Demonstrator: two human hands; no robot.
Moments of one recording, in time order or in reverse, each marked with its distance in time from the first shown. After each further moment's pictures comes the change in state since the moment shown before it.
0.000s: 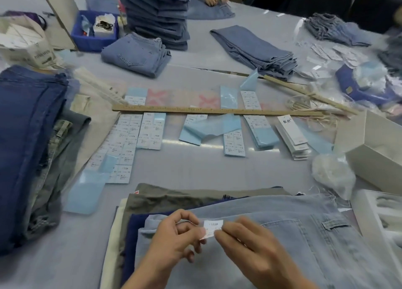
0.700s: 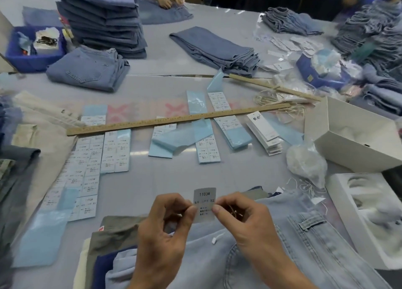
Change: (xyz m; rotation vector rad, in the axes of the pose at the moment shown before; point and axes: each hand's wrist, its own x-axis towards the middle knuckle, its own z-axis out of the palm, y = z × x) left_hand 0.041 0.028 0.044 0.351 0.144 1.024; right_hand 0.021 0.038 -0.010 0.972 0.301 1.125
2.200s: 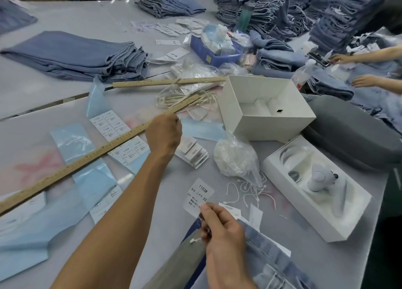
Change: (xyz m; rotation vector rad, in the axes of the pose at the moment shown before) left_hand 0.274 -0.121 0.373 0.769 -0.394 0.217; right_hand 0.113 0.099 -0.101 0.726 0.891 0.249
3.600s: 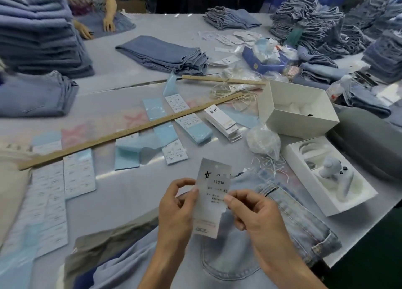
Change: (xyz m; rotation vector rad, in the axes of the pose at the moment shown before) left_hand -0.361 0.008 -0.229 -1.065 -0.045 -0.576; right_hand -0.202 -0.069 -0.054 -0.414 -0.504 -0.154
